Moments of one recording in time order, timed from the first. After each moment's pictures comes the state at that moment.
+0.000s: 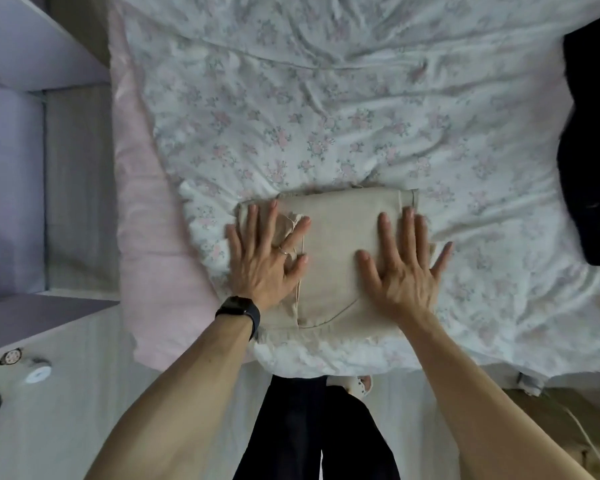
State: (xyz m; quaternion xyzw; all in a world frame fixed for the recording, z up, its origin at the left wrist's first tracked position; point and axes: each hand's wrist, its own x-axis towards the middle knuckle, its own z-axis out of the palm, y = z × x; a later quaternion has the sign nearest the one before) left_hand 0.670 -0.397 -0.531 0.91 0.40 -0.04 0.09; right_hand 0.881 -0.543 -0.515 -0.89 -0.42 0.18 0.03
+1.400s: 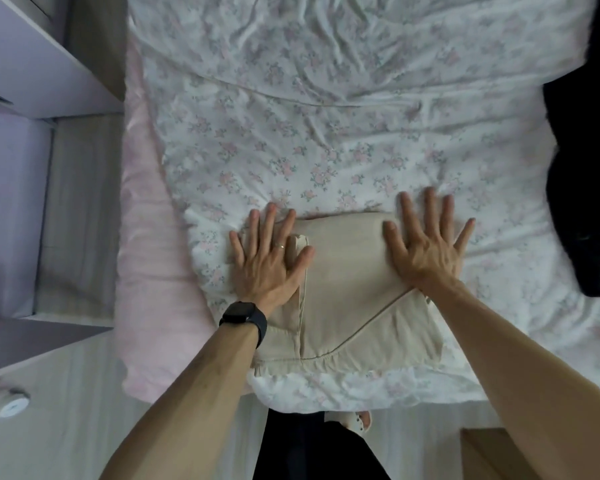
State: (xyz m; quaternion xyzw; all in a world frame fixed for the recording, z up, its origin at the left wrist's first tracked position) left_hand 0.698 -0.368 -0.519 0.84 0.51 -0.08 0.19; right_hand 0.956 -0.482 -0.513 -0.89 -0.38 0.23 -0.01
